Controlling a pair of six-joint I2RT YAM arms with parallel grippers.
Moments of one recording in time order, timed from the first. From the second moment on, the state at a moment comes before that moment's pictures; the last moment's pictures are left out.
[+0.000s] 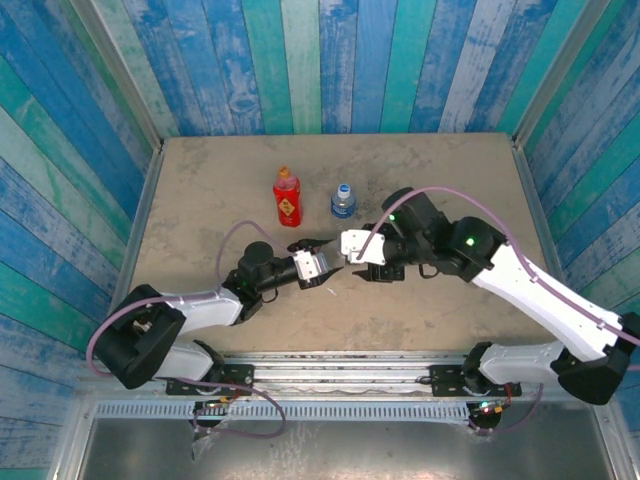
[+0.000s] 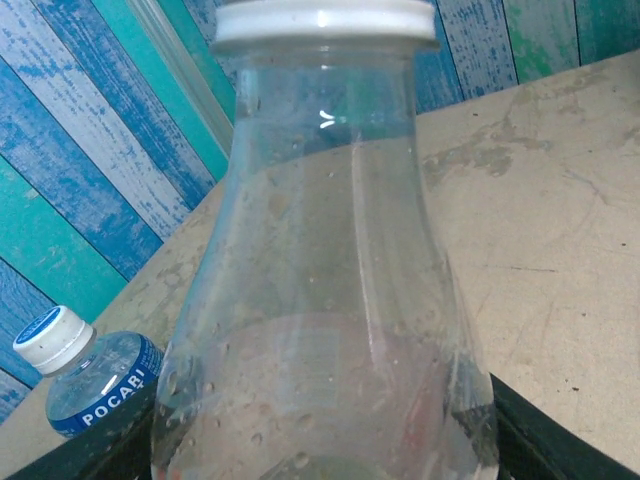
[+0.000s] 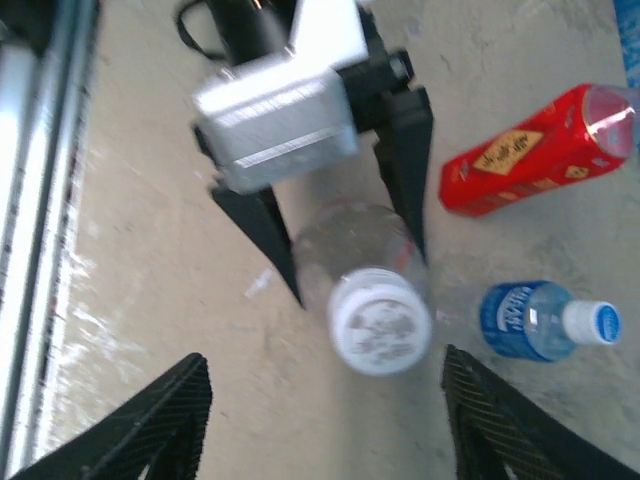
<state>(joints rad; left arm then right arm) -0.66 1.34 0.34 0.87 0.47 0.53 0.88 1.24 1.34 -0.93 -0.15 -0.76</state>
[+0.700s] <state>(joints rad) -0.66 1.33 0.35 0.84 0.47 0.56 0.88 1.34 1.35 -0.92 -0.09 -0.82</state>
